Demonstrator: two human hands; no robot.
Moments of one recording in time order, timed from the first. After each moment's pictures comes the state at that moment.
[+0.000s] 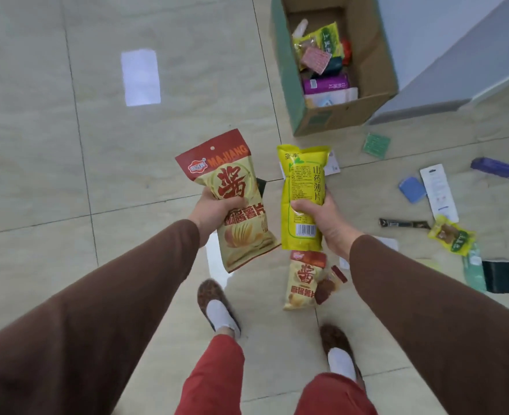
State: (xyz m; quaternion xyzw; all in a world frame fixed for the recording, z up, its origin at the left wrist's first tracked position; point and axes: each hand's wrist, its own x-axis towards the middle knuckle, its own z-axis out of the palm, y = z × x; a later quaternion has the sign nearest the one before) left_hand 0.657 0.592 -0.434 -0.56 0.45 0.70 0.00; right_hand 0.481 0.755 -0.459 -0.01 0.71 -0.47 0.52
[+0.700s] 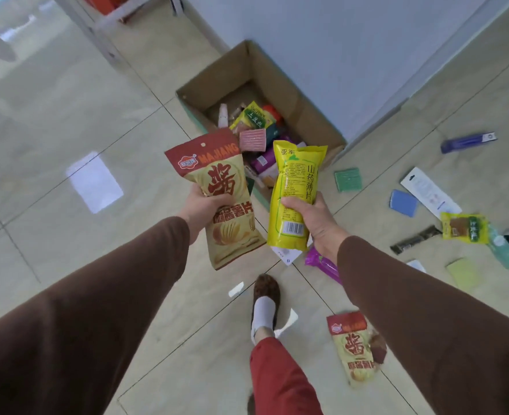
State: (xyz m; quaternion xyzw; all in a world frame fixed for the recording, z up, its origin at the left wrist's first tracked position) left_hand 0.353 0.347 -0.449 -0.45 0.60 0.65 0.15; right_hand 0.284 0.575 -0.475 0.19 0.66 -0.62 0.38
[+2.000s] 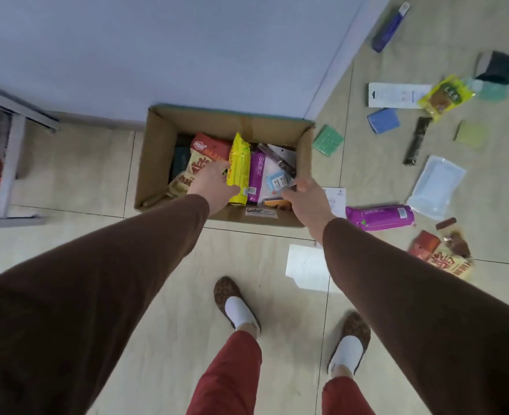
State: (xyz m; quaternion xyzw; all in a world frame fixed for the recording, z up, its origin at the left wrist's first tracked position) left_hand 0.096 0.275 -0.484 0.06 0.90 0.23 0.36; right_hand 0.204 0.457 -0.486 0.44 0.72 -0.50 0.20
